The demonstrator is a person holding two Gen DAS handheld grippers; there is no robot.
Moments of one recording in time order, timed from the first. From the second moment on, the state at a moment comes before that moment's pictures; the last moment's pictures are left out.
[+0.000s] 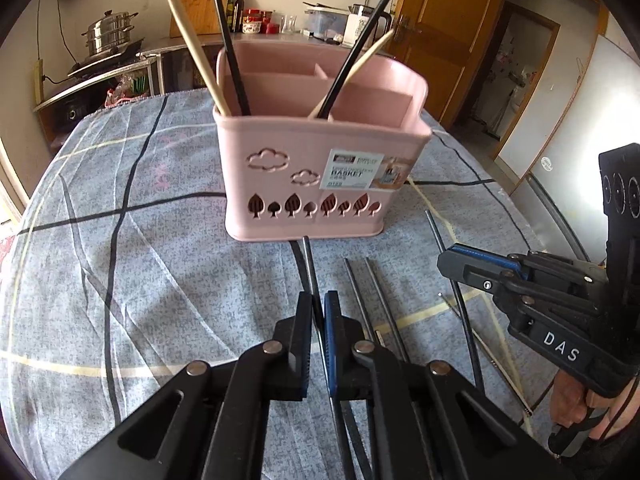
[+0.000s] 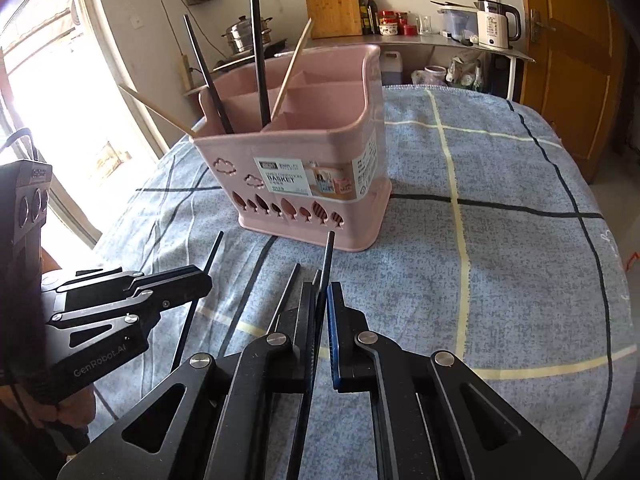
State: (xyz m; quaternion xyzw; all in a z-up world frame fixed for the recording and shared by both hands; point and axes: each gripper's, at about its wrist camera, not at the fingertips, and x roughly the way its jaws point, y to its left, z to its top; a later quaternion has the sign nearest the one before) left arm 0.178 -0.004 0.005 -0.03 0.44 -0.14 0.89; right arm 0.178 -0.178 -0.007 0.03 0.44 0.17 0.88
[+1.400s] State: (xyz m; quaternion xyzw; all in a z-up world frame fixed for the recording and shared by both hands) left arm 0.136 0.030 0.144 -0.03 0.30 -0.16 0.94; right arm 0.135 -0.184 0.128 0.00 0.28 0.20 0.94
